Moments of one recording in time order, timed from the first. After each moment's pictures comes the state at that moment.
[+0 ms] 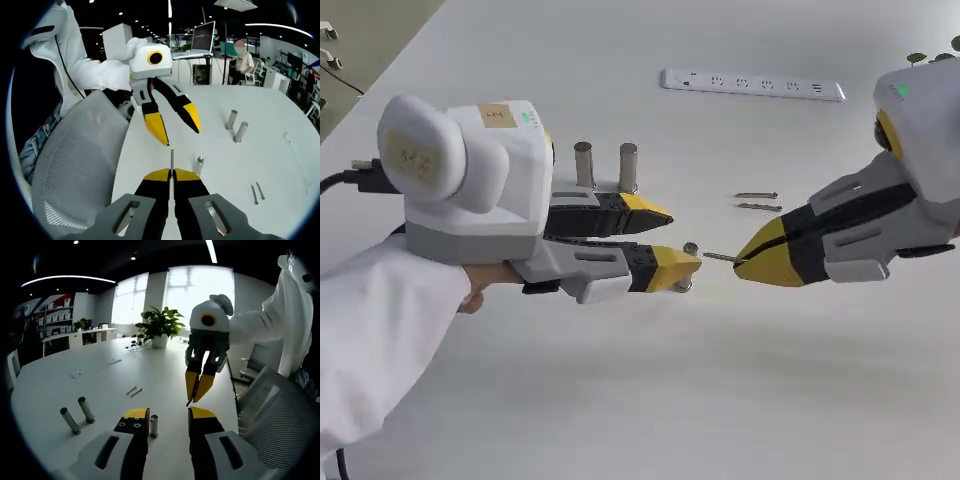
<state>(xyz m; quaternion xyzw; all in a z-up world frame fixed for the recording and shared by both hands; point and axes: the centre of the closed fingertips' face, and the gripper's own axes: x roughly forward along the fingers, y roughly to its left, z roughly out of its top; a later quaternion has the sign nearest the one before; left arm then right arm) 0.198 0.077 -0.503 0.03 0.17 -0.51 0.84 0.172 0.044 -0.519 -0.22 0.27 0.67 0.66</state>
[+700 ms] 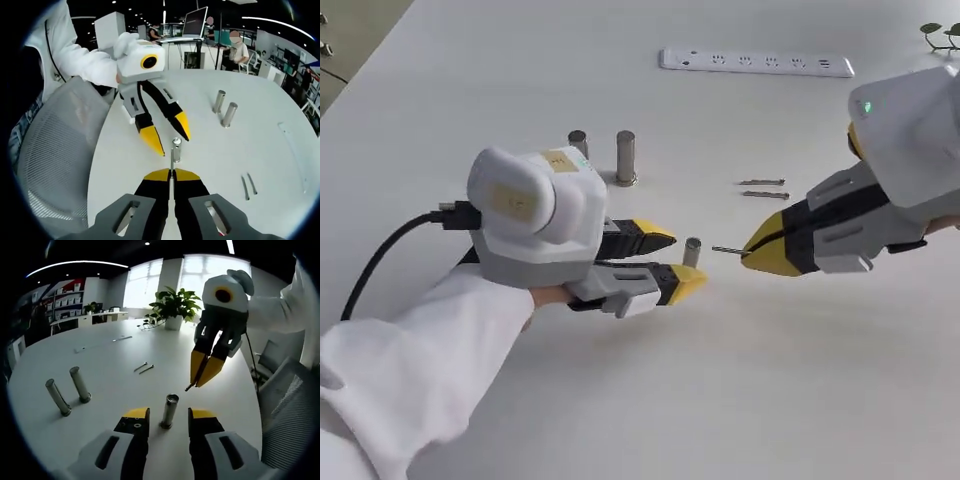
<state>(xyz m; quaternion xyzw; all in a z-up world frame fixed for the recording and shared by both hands) 0.227 0.067 -0.574 0.04 0.24 -0.46 0.85 0.207 0.037 -0.555 -0.26 0.30 0.63 0.67</state>
